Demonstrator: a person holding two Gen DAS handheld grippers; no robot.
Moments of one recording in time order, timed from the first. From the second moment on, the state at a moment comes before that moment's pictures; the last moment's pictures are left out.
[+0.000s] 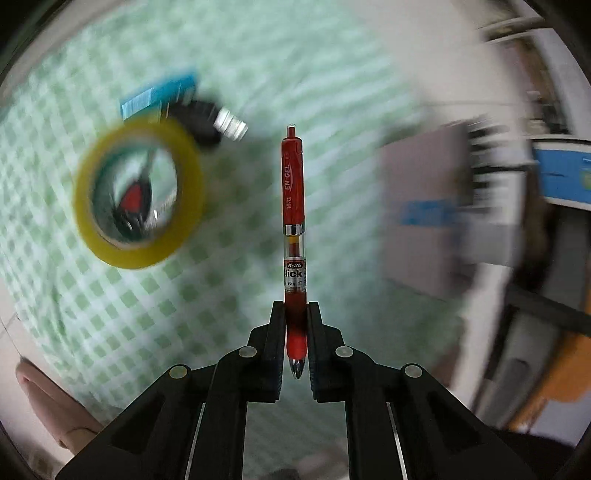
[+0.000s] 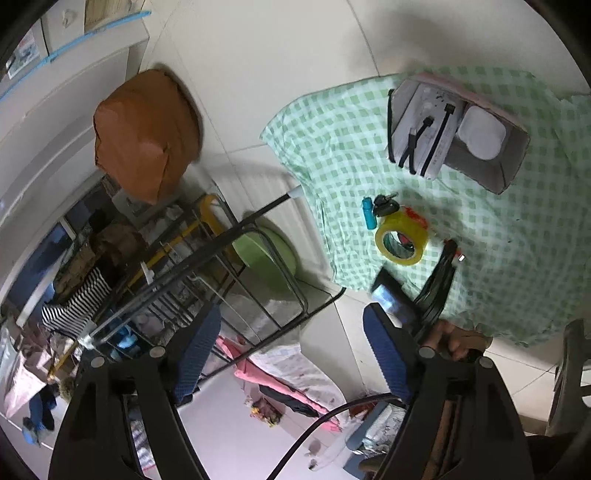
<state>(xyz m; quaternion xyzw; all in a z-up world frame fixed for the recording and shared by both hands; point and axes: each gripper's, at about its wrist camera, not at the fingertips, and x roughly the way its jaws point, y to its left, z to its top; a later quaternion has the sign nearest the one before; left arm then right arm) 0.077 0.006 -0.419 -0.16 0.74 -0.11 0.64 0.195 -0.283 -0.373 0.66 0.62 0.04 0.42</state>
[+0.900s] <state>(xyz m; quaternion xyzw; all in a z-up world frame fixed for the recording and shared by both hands) 0.036 0.150 -0.315 -0.54 0.67 -0.08 0.50 0.225 -0.215 -0.388 0.28 0.74 0.12 0.60</state>
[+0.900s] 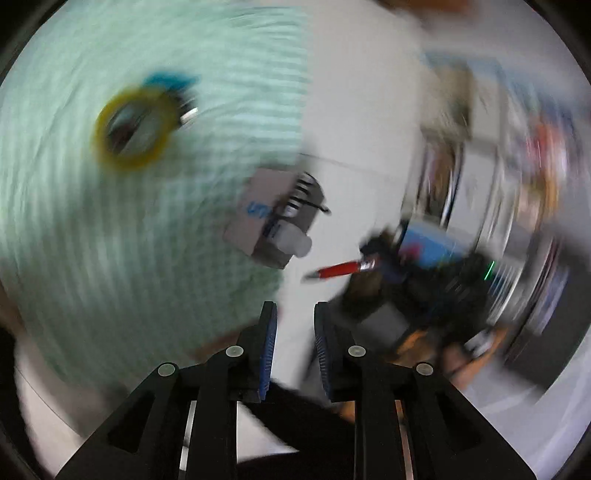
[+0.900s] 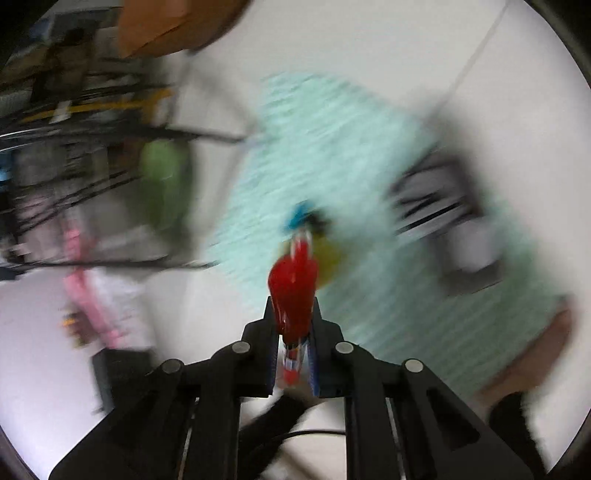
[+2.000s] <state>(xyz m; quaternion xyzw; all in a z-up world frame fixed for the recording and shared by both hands) 0.034 0.187 -0.352 -0.43 0.68 0.07 0.60 0.235 -0.238 -0.343 0.34 0.68 0.07 0.64</state>
